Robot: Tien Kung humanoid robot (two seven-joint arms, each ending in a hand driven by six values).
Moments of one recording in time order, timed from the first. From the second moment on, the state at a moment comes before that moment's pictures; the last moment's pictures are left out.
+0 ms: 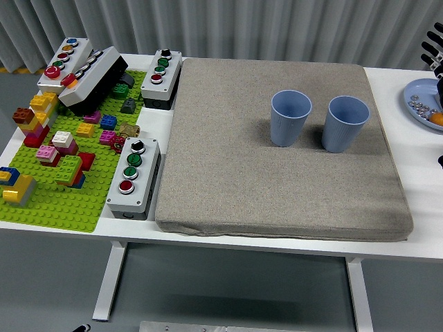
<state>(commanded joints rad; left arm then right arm) -0.11 0.07 -1.32 -0.18 1.46 -0.23 0.13 0.60 -0.31 1.25 1.07 -0.71 -0.20 0.06</state>
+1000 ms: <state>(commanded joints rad) -0.10 0.06 -1.35 -0.18 1.45 -0.22 0.13 0.63 -0.32 1.26 1.07 -0.71 -0.19 0.06</state>
